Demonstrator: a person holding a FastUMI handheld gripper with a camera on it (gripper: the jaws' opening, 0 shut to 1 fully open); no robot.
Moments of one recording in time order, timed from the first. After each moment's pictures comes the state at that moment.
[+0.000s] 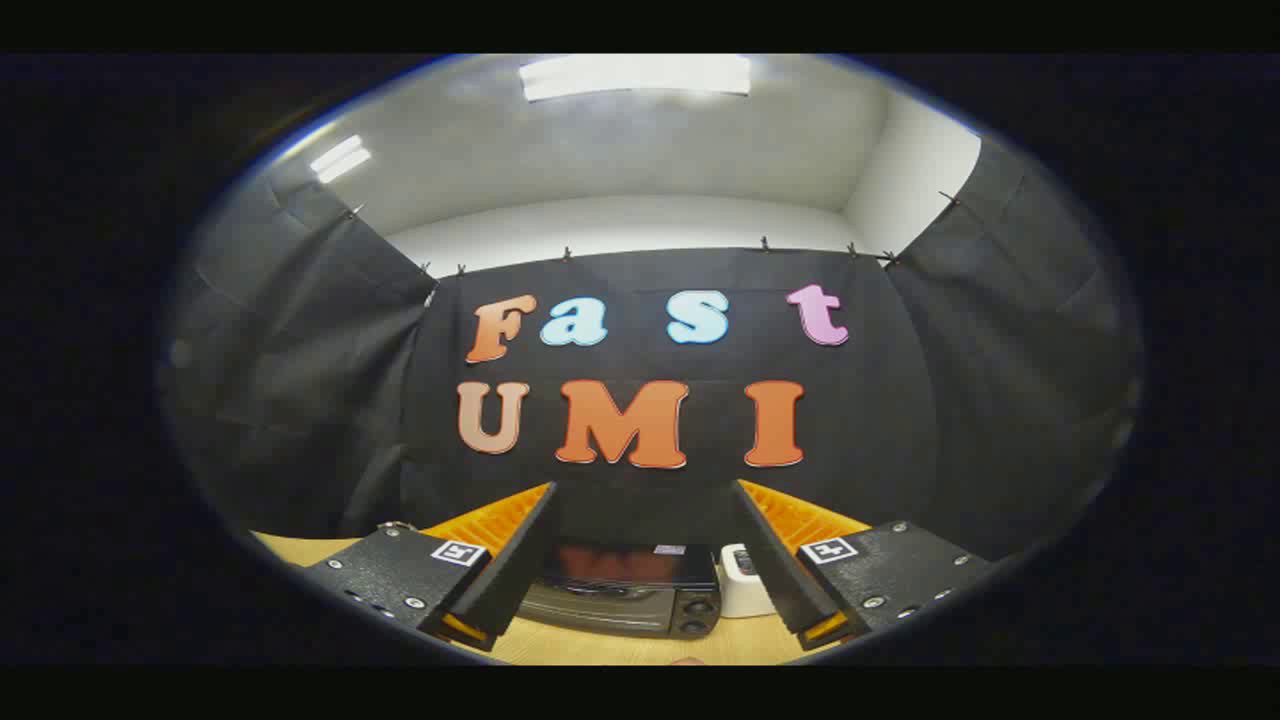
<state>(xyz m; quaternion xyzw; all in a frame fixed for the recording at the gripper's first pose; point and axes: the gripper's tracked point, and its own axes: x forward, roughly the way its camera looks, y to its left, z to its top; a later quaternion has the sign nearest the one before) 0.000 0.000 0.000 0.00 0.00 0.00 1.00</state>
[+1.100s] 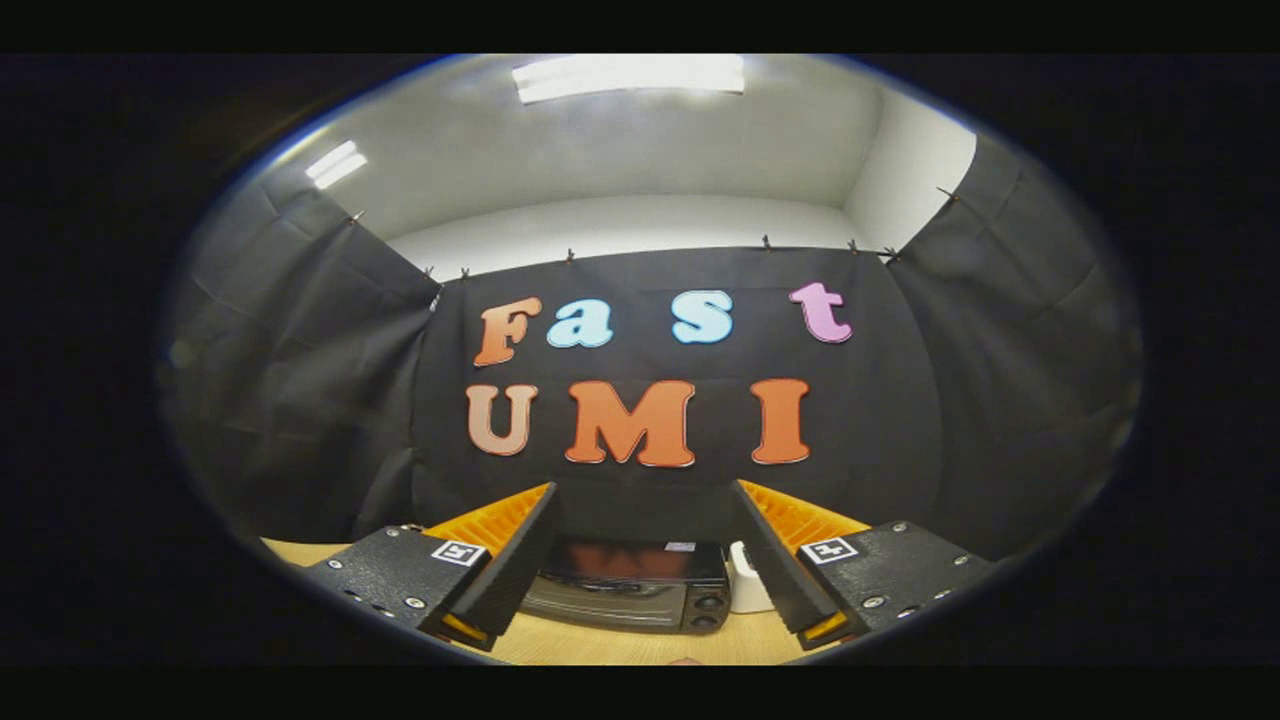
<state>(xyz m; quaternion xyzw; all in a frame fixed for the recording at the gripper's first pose) -0.007 0.014 0.005 0.01 0.00 0.01 1.00</state>
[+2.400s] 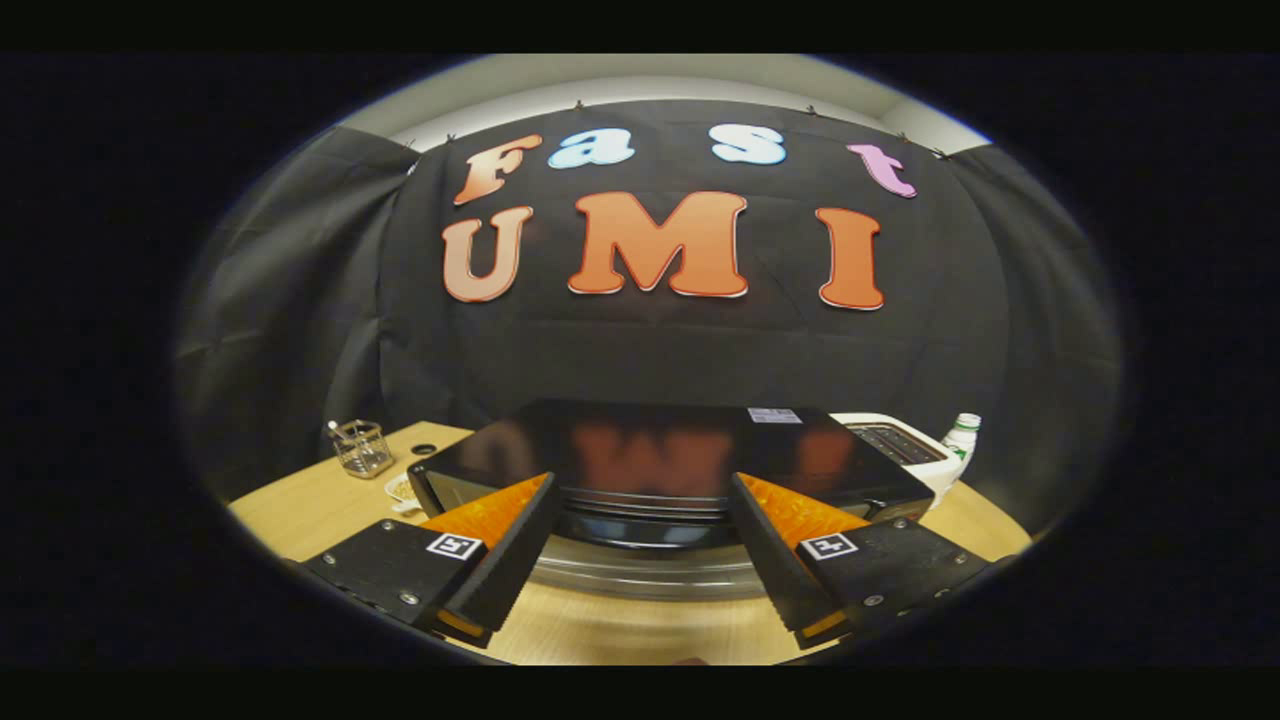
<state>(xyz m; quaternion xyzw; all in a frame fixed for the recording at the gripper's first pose) 0.116 0.101 -0.254 0.01 0.23 0.01 0.97</state>
